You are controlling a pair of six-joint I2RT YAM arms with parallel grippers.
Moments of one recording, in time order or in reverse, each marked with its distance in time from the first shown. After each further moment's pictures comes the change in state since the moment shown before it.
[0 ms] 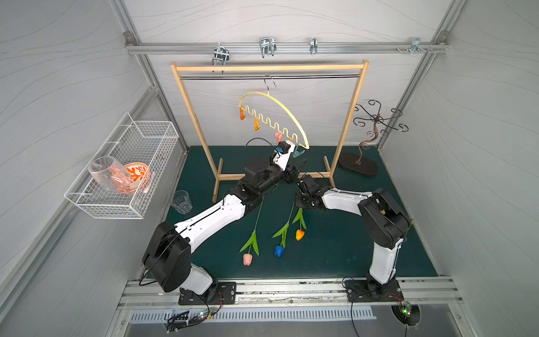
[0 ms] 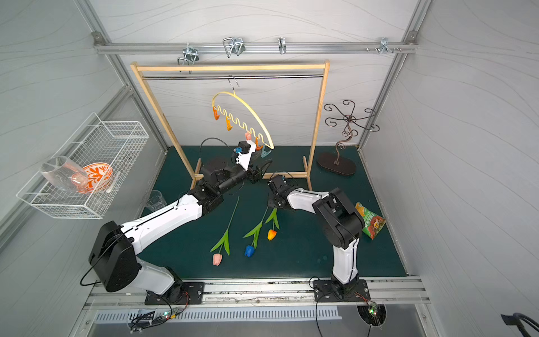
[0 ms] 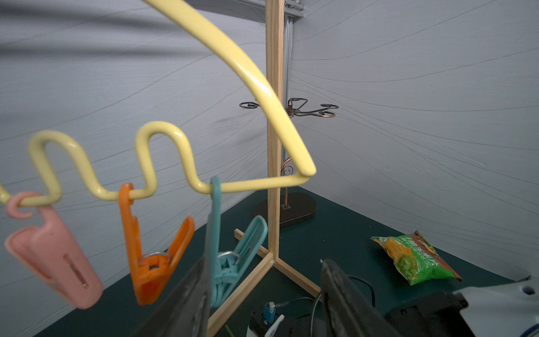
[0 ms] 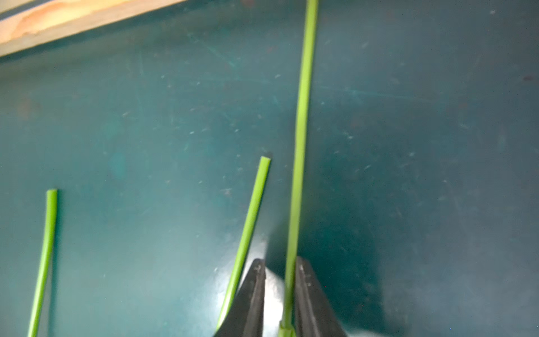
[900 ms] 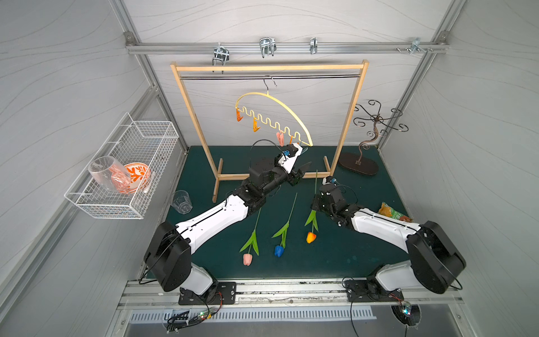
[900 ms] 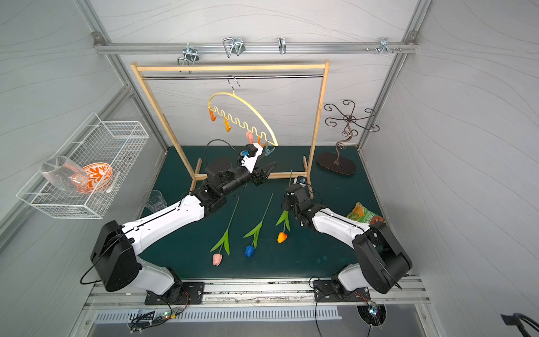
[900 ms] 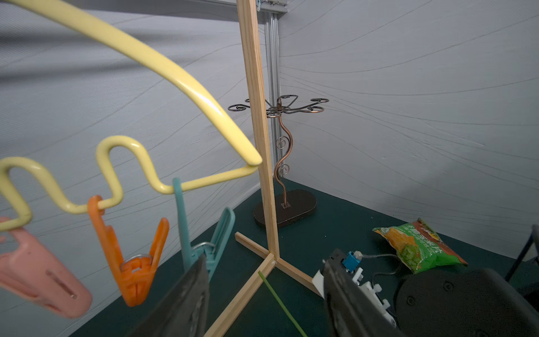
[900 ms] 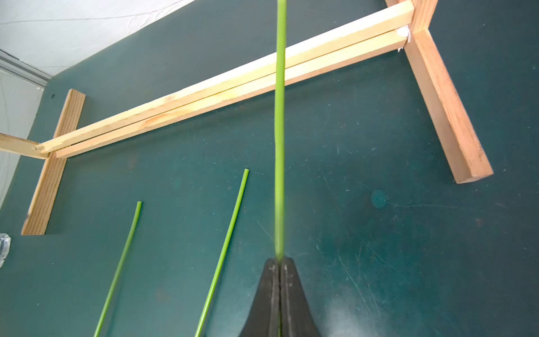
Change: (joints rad) left arm -0.053 0.012 0.027 -0.025 -0.063 0.112; right arm -0.024 -0.480 -0.402 0.240 0.115 0.018
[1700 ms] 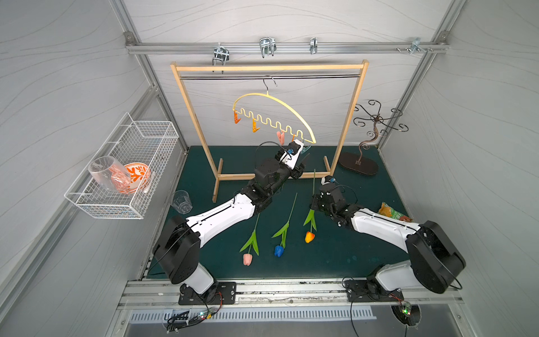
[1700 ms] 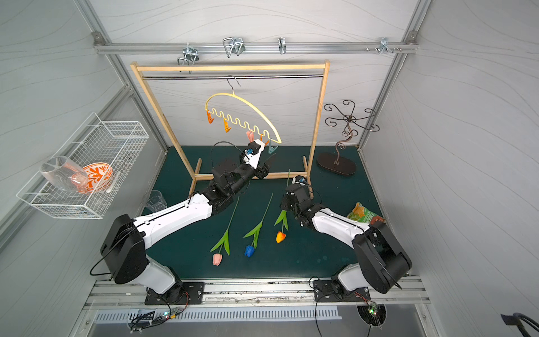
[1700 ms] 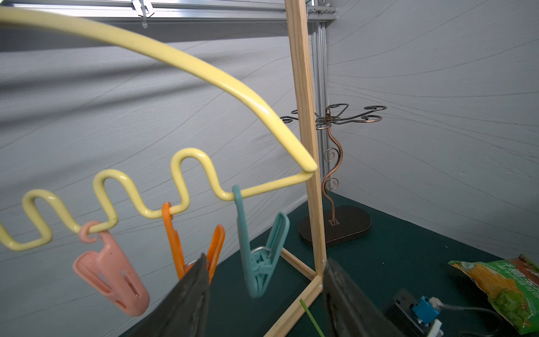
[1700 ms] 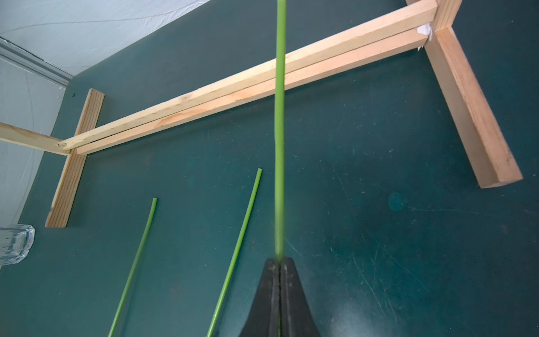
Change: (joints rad) left arm -0.028 0.077 0.032 0.124 -0.192 0.072; right arm -0.002 0.003 0.000 0.020 -0.031 0.000
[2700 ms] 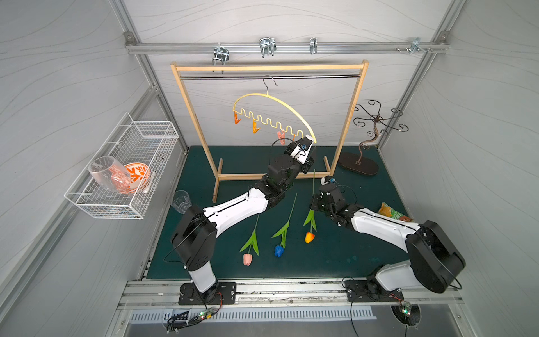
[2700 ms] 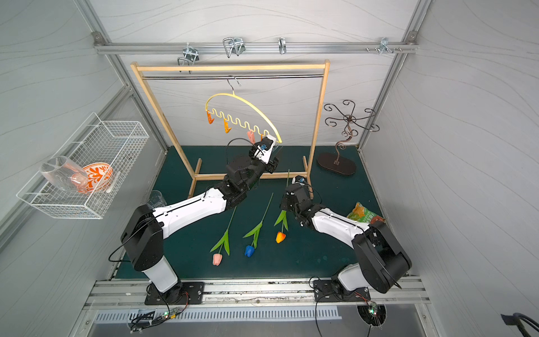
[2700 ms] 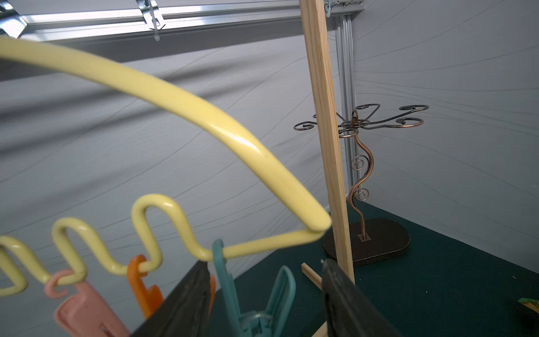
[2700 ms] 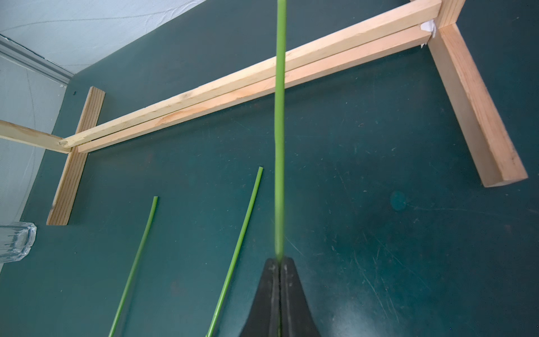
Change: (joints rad) left arm -0.049 0.148 0.155 0.030 -0.170 0.076; right arm 0.000 0.002 0.000 0.000 -0.007 0.000
